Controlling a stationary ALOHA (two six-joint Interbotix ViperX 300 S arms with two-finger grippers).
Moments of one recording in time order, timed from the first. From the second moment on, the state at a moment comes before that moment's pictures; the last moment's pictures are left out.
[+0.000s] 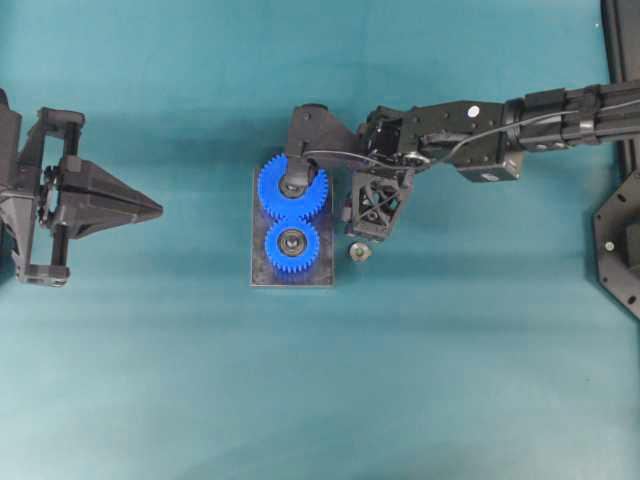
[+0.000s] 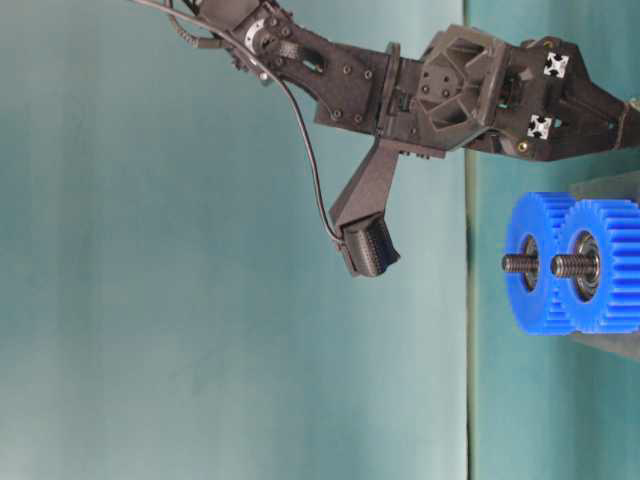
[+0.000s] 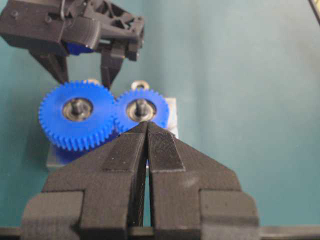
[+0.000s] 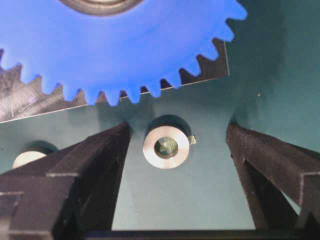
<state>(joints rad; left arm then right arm) -0.02 -0.72 1.05 0.01 -0.02 -0.03 -0.19 0.25 0.45 0.02 0.62 0.00</state>
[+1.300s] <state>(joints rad) -0.02 -0.72 1.05 0.01 -0.02 -0.03 -0.17 0.19 0.16 0.02 0.96 0.05</state>
